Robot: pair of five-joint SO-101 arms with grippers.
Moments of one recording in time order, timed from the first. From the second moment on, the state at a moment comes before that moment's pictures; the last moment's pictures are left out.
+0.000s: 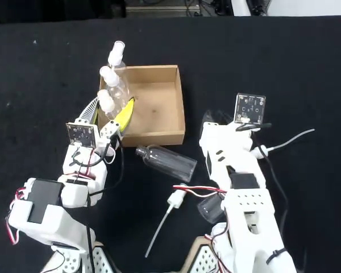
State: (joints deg) left arm 2.2 2.4 78.4 -74.9 1.1; right arm -2.0 -50.5 78.0 11.2 -8.0
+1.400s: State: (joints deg) left arm -1.4 -72.0 94.8 2.2 1.1; right arm -2.0 -50.5 78.0 11.2 -8.0
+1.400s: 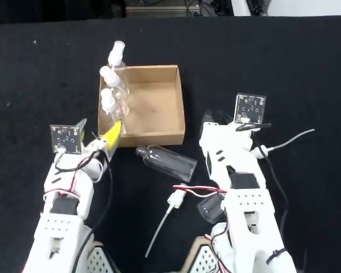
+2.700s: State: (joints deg) left arm -12.8 -103.3 96.3 39.9 -2.8; right arm -23.7 -30.3 57.3 51.1 27.5
